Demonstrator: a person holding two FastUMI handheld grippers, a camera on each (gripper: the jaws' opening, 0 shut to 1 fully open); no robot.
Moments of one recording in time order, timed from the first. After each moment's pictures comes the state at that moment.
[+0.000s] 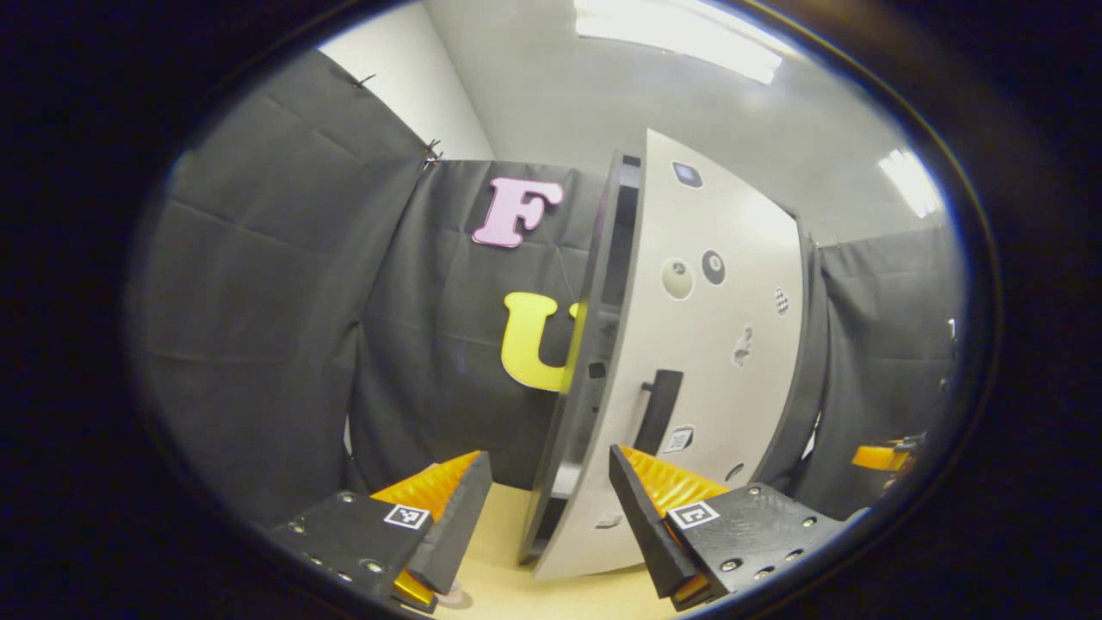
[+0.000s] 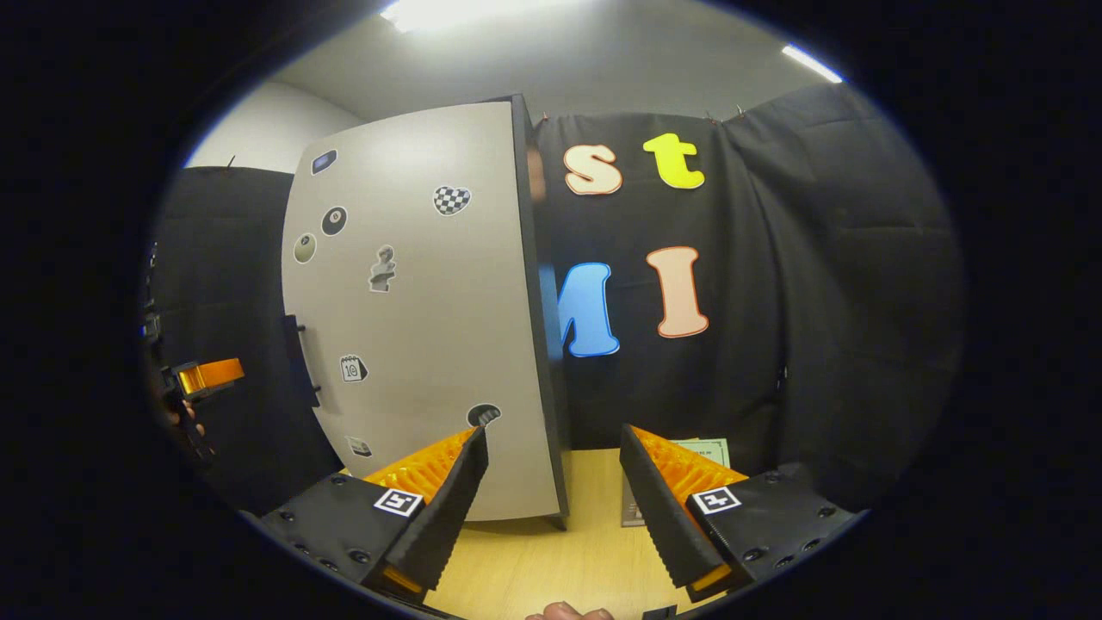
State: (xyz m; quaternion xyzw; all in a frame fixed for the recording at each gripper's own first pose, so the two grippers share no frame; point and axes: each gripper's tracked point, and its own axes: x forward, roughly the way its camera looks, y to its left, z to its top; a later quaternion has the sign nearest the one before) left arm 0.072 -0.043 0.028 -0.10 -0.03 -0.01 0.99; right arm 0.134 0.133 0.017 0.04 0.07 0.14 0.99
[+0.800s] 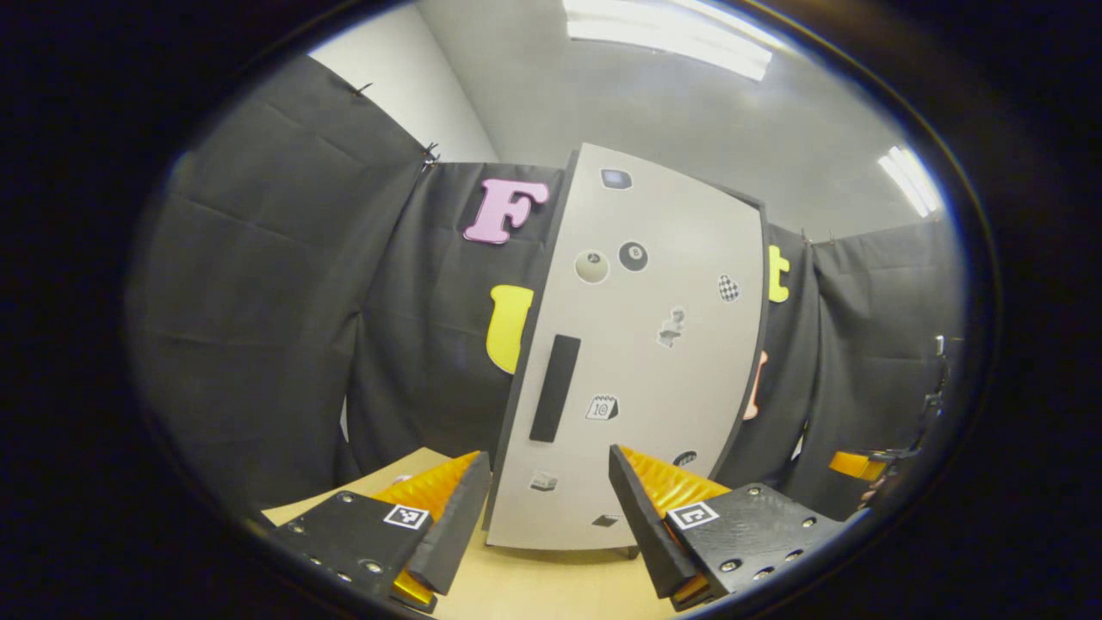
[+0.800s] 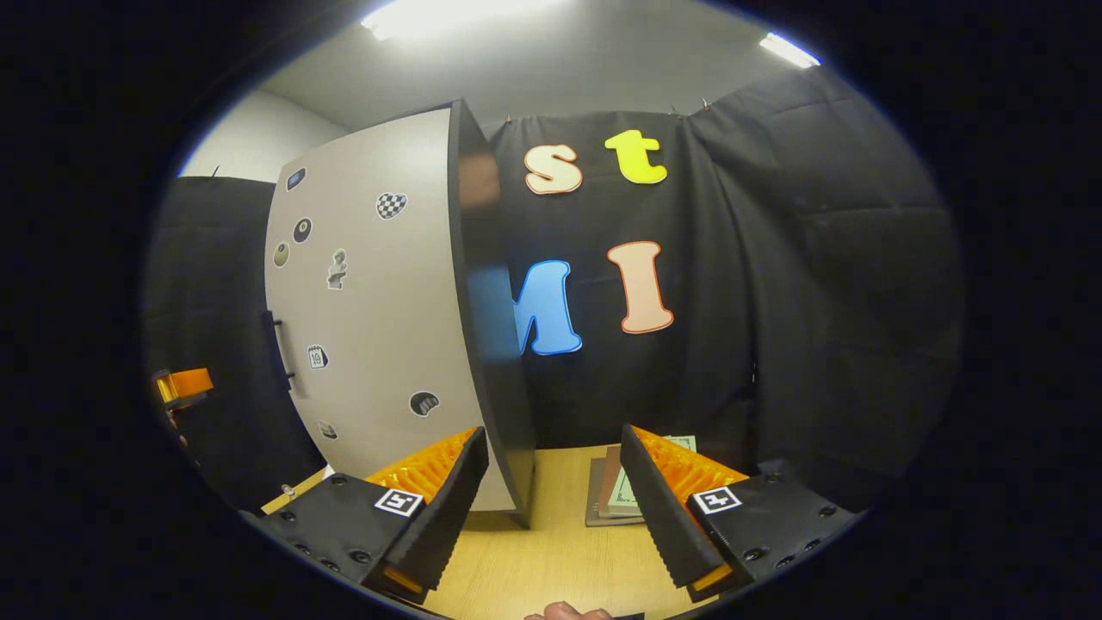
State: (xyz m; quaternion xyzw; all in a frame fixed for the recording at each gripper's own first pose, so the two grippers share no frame) left arm 0.008 -0.124 0.004 -0.08 -0.02 0.01 1.00; right arm 0.140 0.050 -0.007 0.05 0.06 0.10 0.99
